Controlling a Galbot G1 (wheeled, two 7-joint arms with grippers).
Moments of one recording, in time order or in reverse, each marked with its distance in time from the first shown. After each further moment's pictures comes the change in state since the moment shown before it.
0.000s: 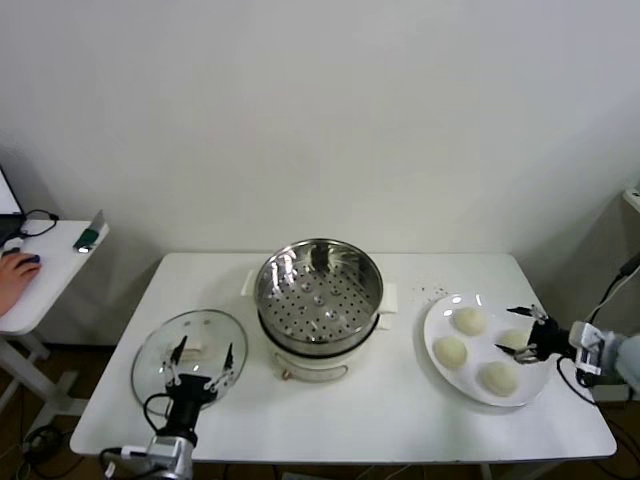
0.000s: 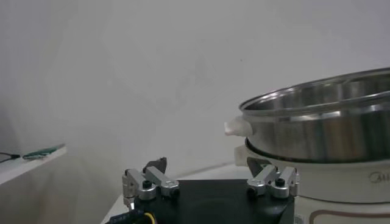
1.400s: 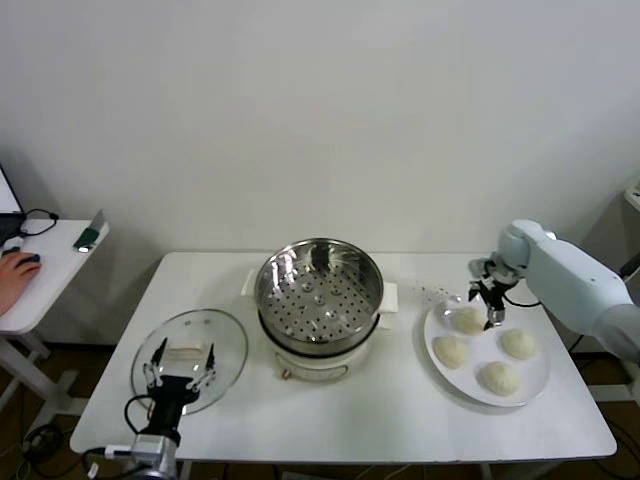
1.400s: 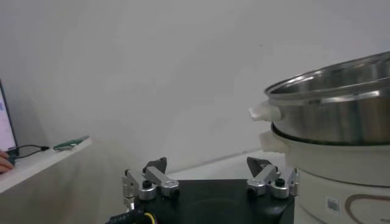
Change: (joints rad) left arm 0.005 0.023 -0.052 0.006 -0.010 0.026 -0.021; right arm 0.896 0.455 -1.070 -0.702 -0.149 0.112 -0.251
